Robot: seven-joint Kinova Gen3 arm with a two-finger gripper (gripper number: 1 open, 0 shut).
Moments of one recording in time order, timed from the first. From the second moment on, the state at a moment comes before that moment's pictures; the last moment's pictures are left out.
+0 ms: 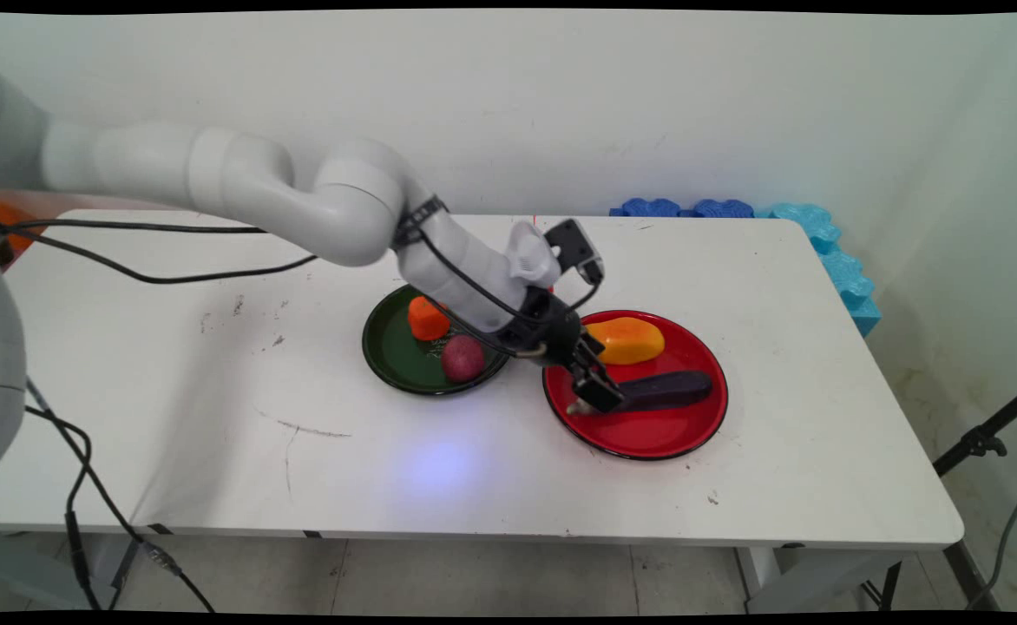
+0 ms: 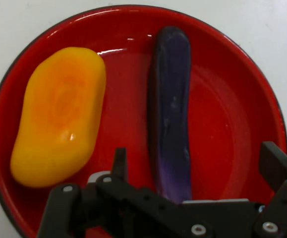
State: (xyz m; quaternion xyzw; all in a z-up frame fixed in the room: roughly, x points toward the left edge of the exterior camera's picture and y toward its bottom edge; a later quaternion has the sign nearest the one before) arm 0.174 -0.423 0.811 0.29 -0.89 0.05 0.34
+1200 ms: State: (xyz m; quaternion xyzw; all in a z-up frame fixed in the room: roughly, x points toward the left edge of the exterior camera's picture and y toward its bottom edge) arm 0.146 -0.445 0.793 0.24 -0.91 0.04 0.34
